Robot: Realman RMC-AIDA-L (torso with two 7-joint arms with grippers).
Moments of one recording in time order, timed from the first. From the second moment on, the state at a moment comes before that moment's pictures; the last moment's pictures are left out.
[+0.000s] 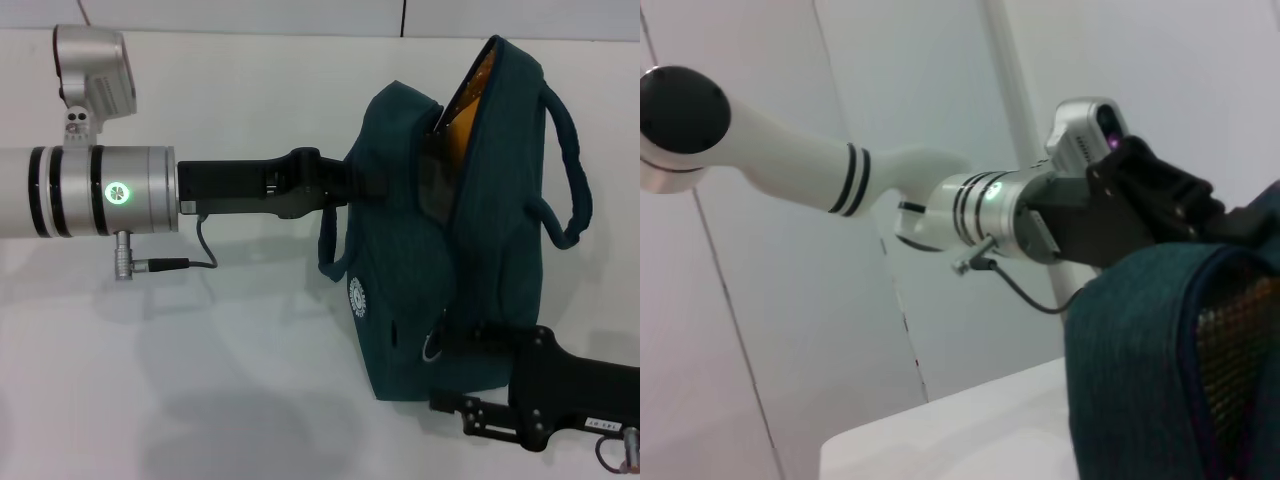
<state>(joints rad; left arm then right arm) -0.66 -2.09 0.77 0.51 1.86 1.63 -2.26 0.45 2.03 -1.22 -0.15 -1.43 -1.64 0.81</state>
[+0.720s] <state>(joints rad) -0.65 -2.09 0.77 0.50 1.83 1.64 -2.25 0.42 2.02 -1.23 -0.12 -1.34 -1.62 0.84</state>
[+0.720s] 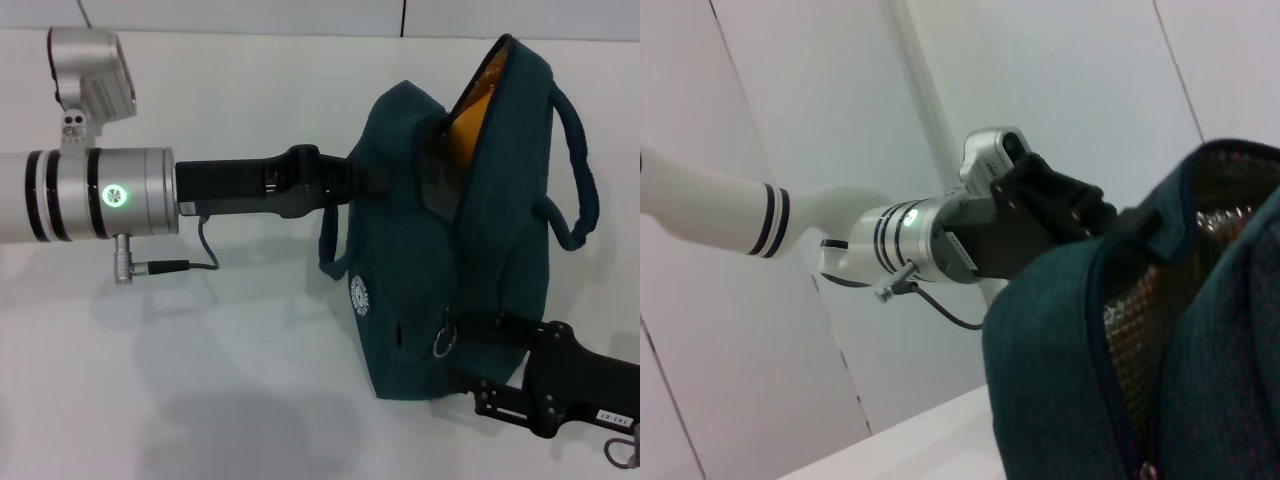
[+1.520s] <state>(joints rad) -0.65 -2.09 0.77 0.48 1.81 1.65 -2.22 0.49 2.03 -1.31 -0.13 -1.32 -1.61 0.89</state>
